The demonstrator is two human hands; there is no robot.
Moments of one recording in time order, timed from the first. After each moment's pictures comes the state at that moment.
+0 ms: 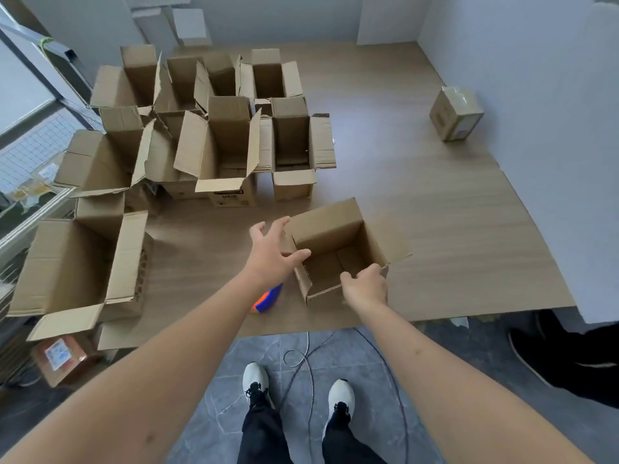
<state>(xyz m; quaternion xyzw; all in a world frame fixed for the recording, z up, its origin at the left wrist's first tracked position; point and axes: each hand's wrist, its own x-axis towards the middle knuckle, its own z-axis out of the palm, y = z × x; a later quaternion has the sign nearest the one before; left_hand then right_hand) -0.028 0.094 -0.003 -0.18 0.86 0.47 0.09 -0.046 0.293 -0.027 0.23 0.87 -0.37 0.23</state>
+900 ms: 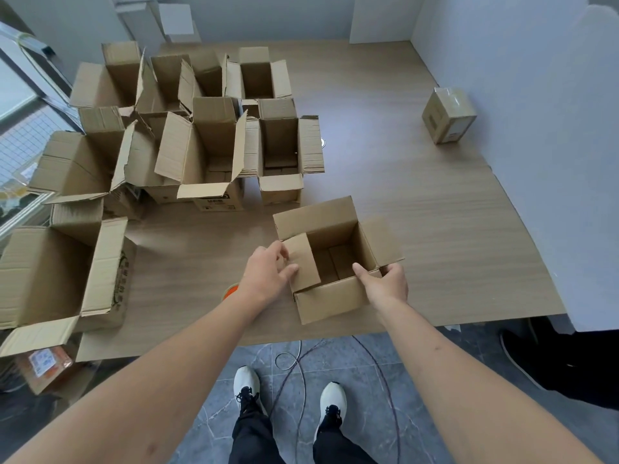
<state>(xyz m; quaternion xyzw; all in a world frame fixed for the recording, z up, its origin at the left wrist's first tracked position) -0.040 0.119 -0.018 -0.19 0.90 0.37 0.12 -0.085 0.354 -0.046 0.27 0.84 -0.44 0.15</state>
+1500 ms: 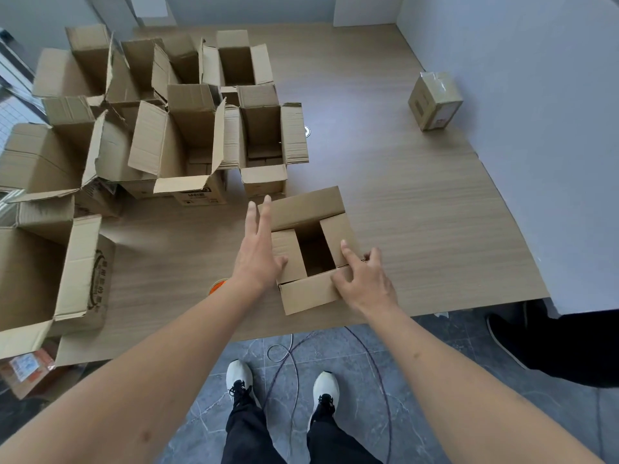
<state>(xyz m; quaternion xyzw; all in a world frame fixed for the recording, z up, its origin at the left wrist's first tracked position) -0.064 0.135 -0.021 -0.16 0.92 0.35 0.05 -0.074 0.360 -0.038 -0.03 0.96 -0.20 0.18</state>
